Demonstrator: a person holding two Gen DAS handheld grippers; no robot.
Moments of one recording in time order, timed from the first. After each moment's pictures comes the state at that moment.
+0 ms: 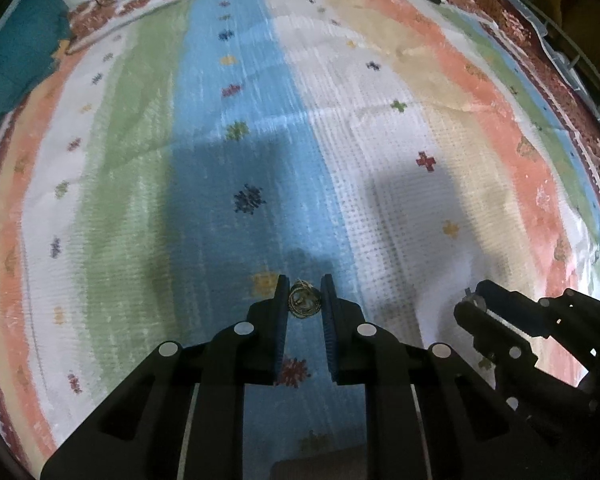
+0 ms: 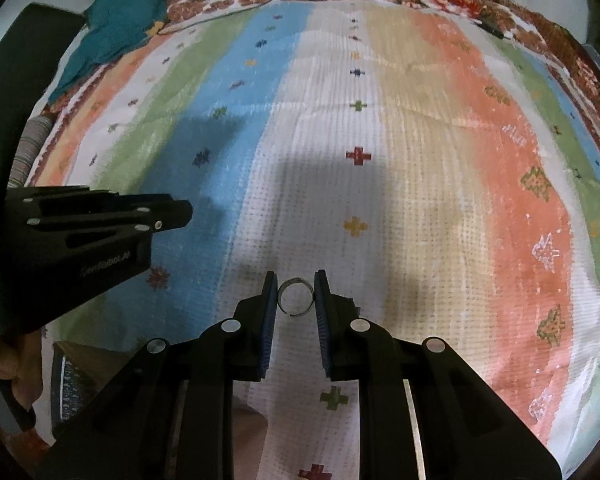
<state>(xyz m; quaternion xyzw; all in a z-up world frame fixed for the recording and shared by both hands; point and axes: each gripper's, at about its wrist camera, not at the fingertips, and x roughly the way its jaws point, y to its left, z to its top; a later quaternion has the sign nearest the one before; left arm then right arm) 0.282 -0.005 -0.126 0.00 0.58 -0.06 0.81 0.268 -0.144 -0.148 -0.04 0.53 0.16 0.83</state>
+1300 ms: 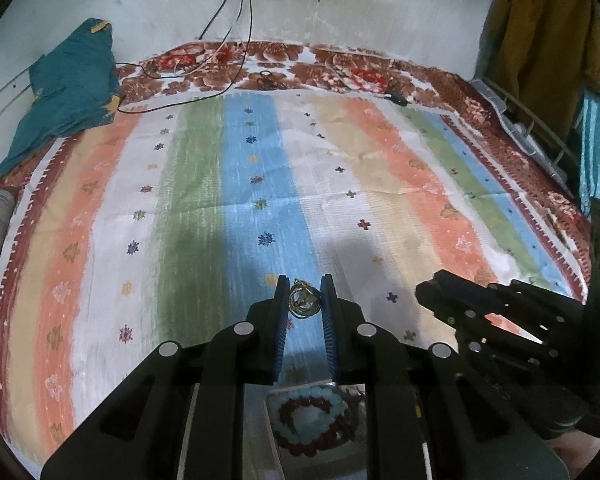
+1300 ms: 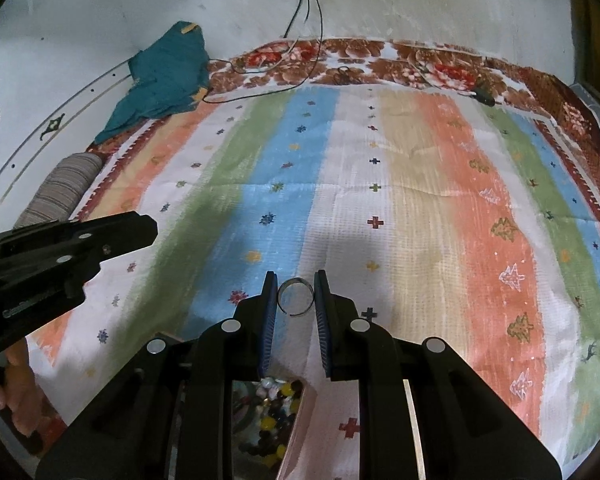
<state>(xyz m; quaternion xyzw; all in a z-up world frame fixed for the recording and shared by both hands) 0.169 0.015 -0.015 -0.05 0.44 -0.06 0.90 0.201 -0.145 -0.070 -0.02 0.42 0.20 0.89</state>
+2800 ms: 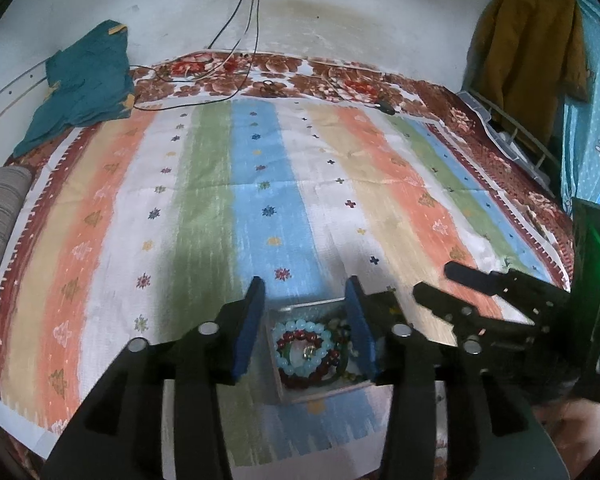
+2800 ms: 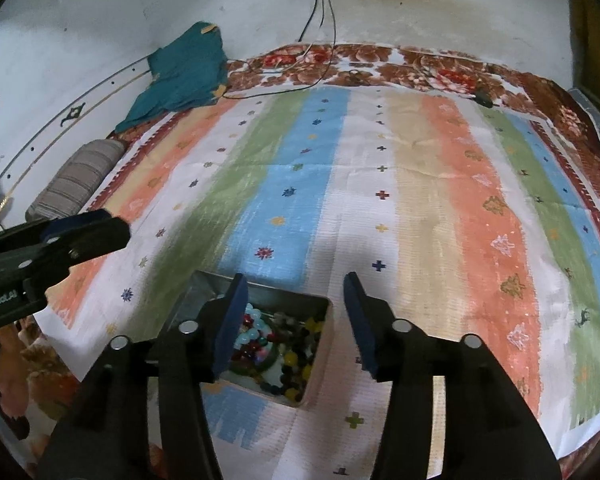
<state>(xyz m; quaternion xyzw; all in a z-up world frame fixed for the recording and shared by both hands) 0.079 0.028 -0.002 -0.07 0.41 -0.07 0.91 0.131 -0.157 -0.062 -0.03 0.41 0.21 0.89</state>
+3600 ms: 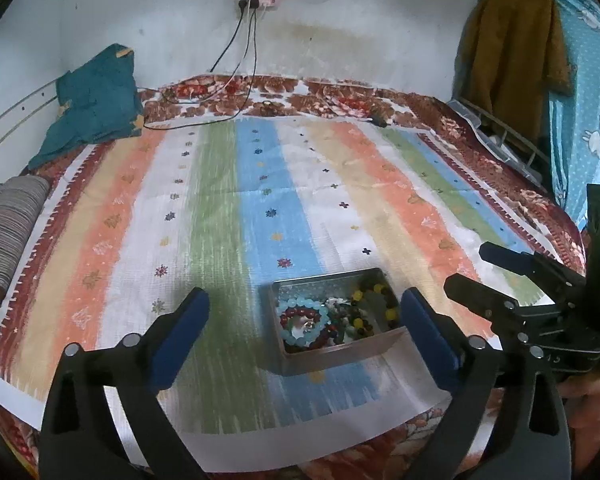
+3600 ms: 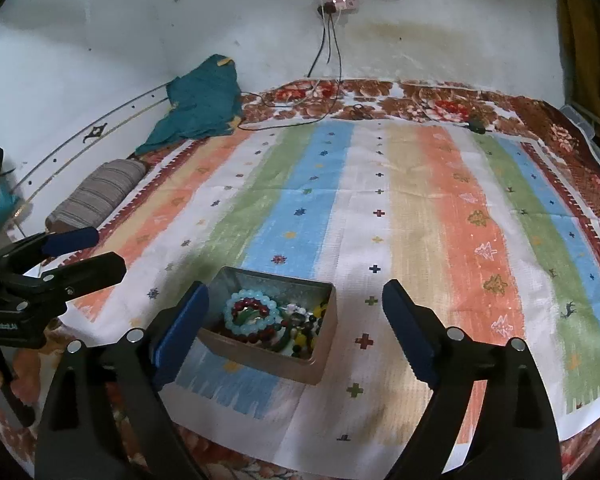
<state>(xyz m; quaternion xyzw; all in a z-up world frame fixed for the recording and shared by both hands) 0.020 0.023 0.010 -0.05 0.37 -0.06 0.92 0.073 -0.181 -0.037 -0.01 0.35 0.23 0.91</state>
